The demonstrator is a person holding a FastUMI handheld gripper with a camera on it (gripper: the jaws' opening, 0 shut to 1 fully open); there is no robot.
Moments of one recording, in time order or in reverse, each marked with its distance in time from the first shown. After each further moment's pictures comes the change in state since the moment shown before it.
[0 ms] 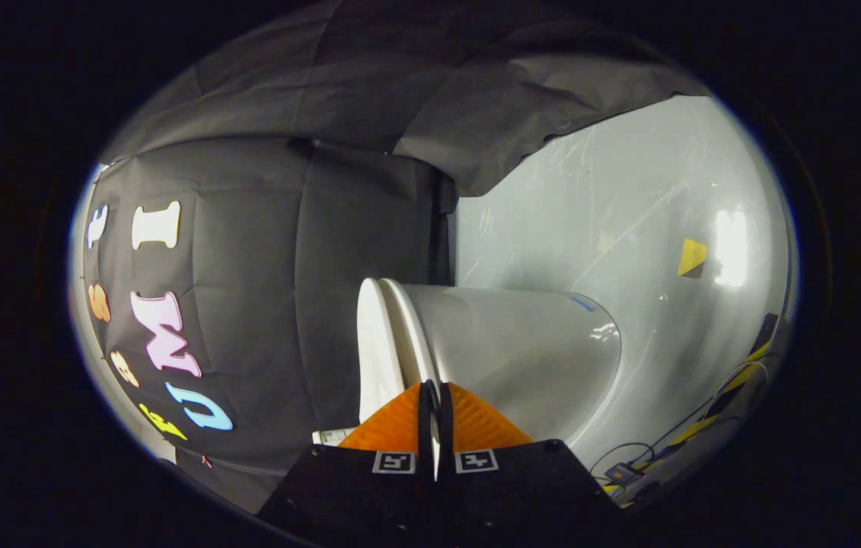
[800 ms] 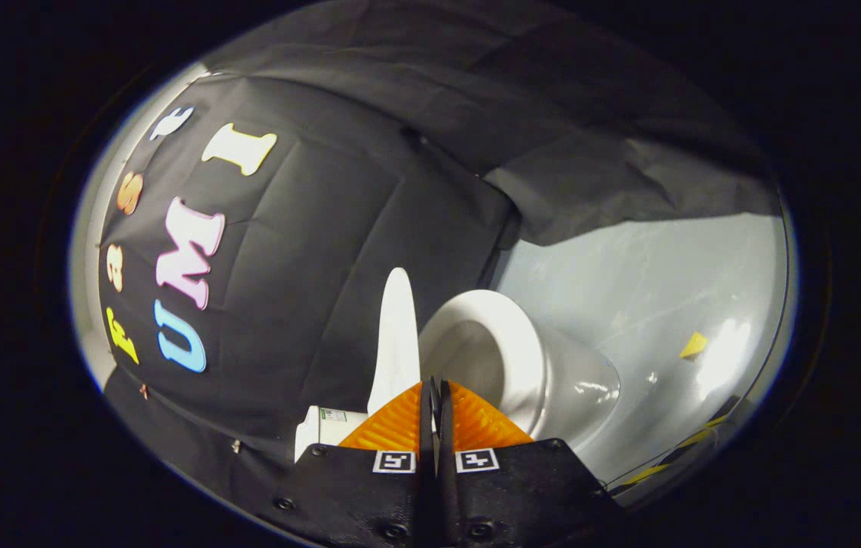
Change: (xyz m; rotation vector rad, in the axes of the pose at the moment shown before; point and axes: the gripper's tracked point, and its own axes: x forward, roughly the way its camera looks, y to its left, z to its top) arm -0.061 0.141 -0.037 -0.437 -0.111 0.052
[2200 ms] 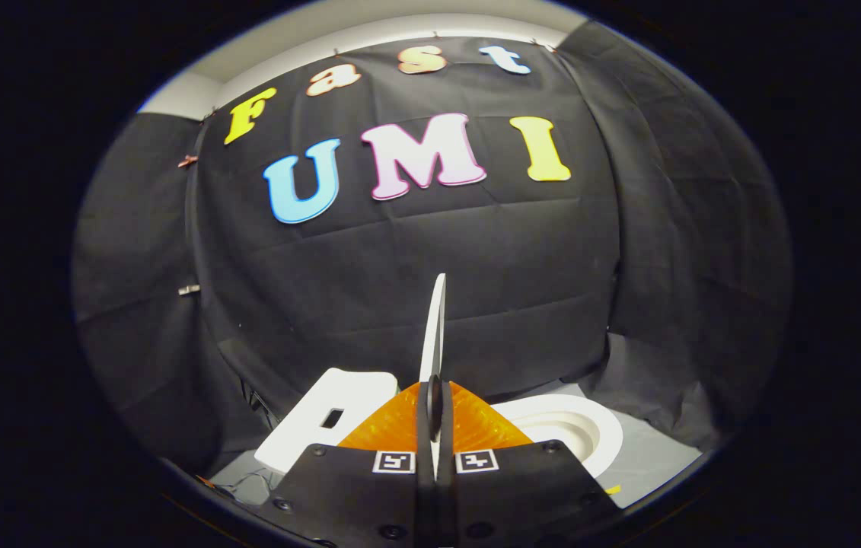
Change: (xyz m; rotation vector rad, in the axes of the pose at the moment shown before) arm -0.072 0.337 -0.170 -0.942 -0.182 0.105
